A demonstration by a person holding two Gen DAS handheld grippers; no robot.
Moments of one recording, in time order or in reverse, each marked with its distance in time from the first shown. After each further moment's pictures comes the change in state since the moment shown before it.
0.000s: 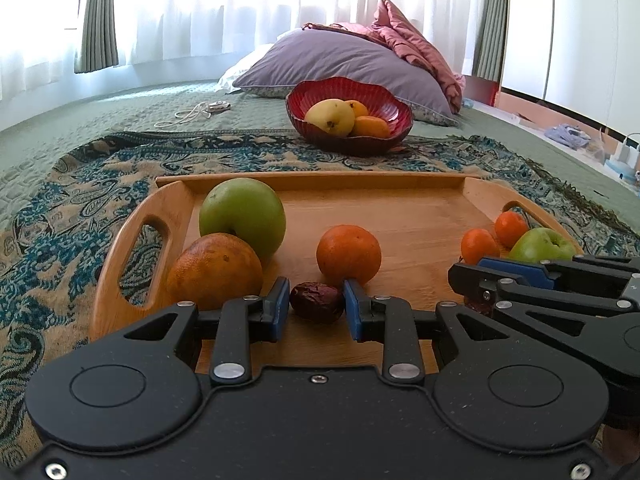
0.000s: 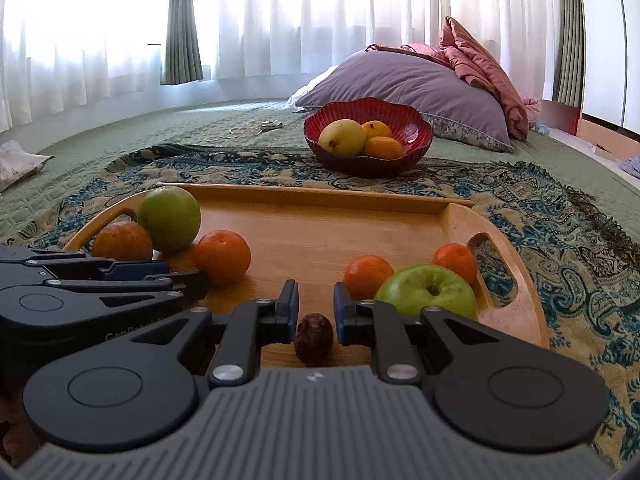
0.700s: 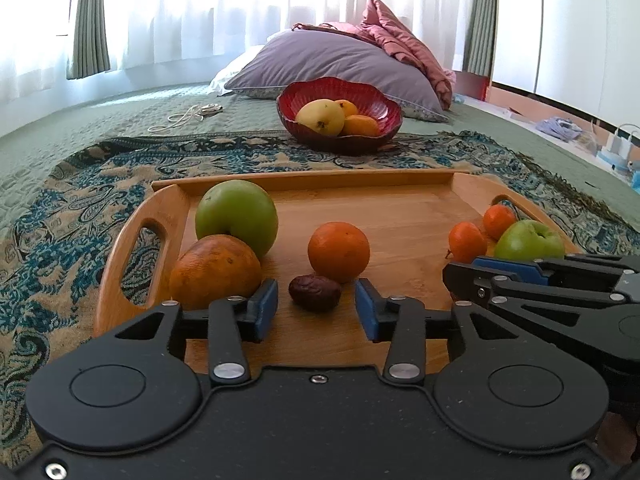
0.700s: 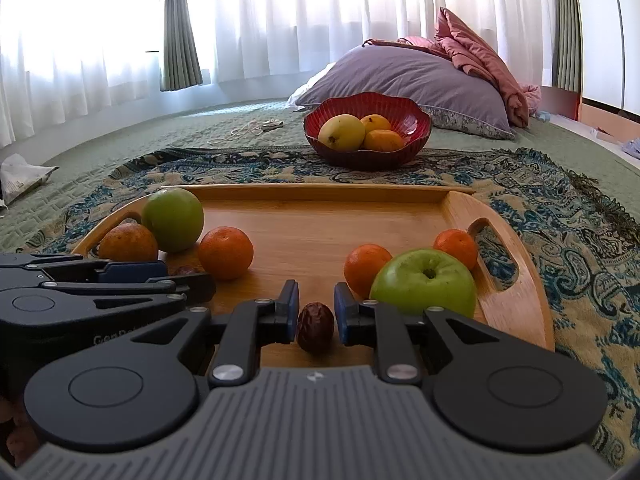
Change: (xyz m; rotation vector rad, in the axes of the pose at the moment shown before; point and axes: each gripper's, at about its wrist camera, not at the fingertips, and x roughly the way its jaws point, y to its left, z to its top) left arm -0.011 -0.004 -0.002 0.032 0.003 -0.016; right arm -0.003 -0.006 -0.003 0.045 0.004 0.024
